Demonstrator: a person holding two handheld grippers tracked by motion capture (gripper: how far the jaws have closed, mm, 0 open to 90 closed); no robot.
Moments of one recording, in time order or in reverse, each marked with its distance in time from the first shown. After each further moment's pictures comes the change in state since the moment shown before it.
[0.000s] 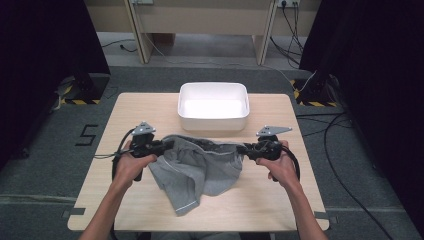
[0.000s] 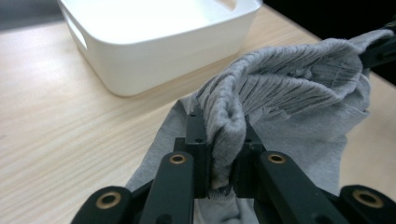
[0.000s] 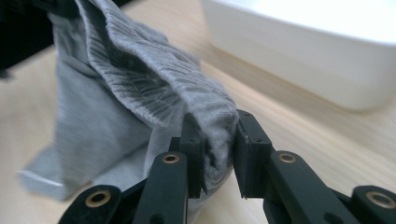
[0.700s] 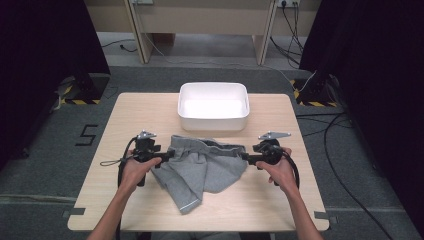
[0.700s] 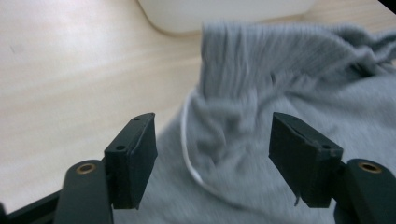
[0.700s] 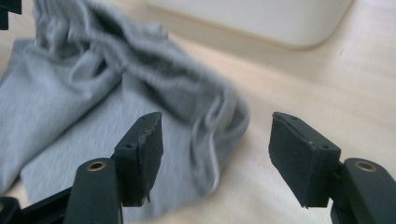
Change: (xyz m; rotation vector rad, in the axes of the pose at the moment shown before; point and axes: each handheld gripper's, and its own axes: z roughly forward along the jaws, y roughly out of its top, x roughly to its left) left arm 0.019 -0.051 0.018 0.060 0.091 -0.192; right arm -0.014 -0.036 0.011 0.069 -0.148 0.117
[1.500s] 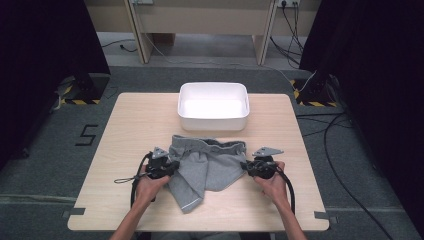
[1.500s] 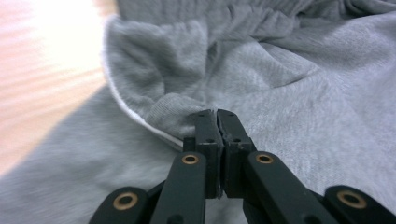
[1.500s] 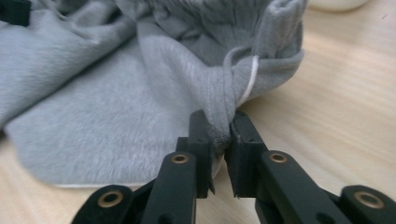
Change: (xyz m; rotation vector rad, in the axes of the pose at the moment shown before) left arm -0.027 -0.028 0.015 -0.013 0.019 0.096; right arm 0.014 -0.035 0.015 -0.027 -0.010 -0.078
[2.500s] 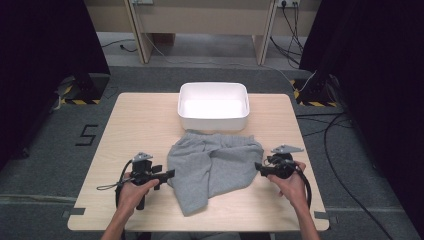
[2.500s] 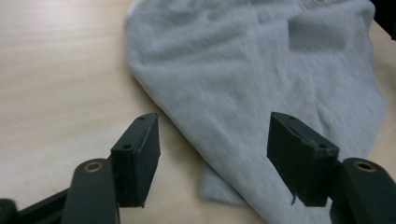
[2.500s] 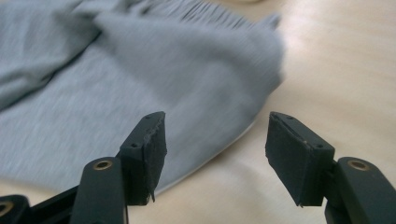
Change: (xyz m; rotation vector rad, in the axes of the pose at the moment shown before) left arm 0.002 -0.031 -0.033 0.008 -0.087 -0.142; right arm -0.015 -0.009 -0.040 0.035 -0.130 0.088
